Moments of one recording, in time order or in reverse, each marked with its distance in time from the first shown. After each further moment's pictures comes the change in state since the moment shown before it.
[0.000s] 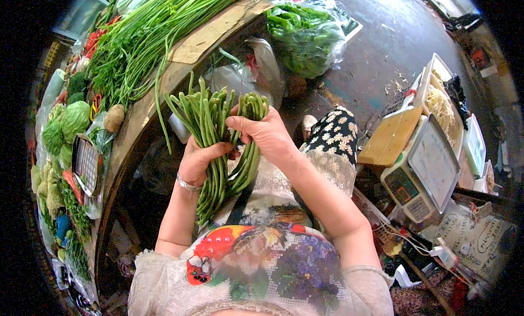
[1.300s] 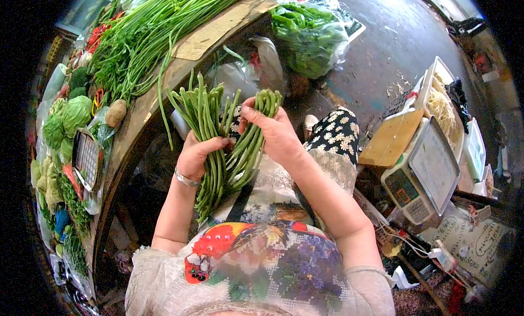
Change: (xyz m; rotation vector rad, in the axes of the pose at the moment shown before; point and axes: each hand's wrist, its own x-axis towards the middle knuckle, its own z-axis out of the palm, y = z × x) left_hand -0.001 0.005 -0.006 -0.059 0.084 -0.067; right_hand -0.002 0.004 -0.004 0.201 -0.009 0.001
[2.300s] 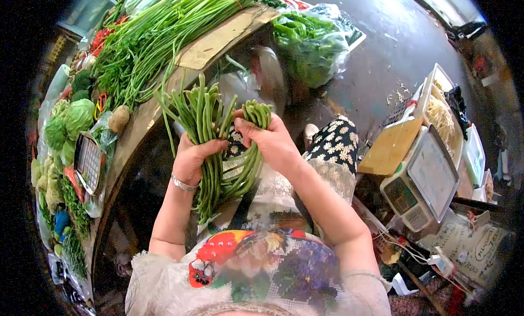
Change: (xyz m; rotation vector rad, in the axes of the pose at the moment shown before) left_hand -0.003 0.023 0.014 0.087 0.081 0.148; right_hand -0.002 -0.009 0.013 -0.195 -0.036 -0.026
